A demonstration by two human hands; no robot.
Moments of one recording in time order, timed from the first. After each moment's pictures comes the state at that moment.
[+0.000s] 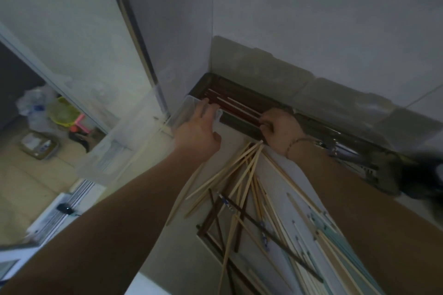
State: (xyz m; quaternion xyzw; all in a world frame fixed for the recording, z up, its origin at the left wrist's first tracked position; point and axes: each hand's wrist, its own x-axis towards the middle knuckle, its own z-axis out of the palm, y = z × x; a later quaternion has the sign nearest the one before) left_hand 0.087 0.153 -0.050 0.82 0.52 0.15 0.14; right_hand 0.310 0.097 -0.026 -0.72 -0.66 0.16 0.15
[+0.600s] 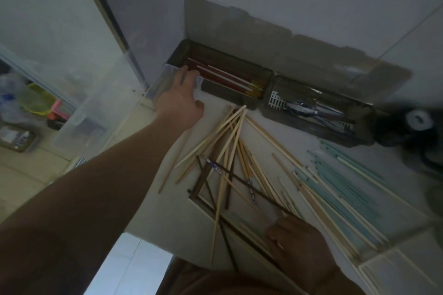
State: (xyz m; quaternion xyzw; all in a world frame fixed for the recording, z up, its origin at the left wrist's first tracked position) left_hand 0.088 0.152 -0.045 0.83 0.52 0.13 0.16; right_hand 0.235 -0.194 -0.046 -0.68 -0.71 0.12 0.13
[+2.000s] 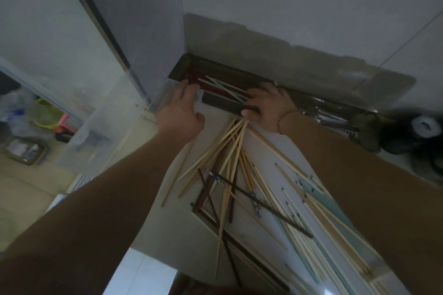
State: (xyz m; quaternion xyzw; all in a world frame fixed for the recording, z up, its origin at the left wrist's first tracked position) left_hand 0.086 0.150 -0.045 0.83 0.52 0.14 0.14; right_hand 0.322 0.079 -0.020 -0.71 -0.69 0.13 -0.04
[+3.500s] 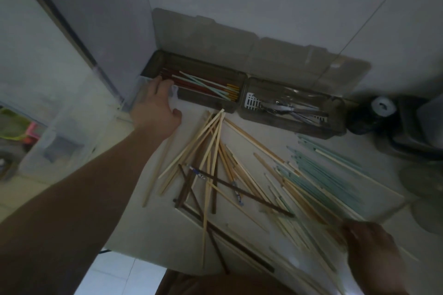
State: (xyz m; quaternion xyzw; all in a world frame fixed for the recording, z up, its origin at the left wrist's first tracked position) left_hand 0.089 0.149 -0.038 0.83 0.52 0.14 0.15; right_hand 0.320 -0.292 -0.058 -0.88 -0.46 -0.05 0.10
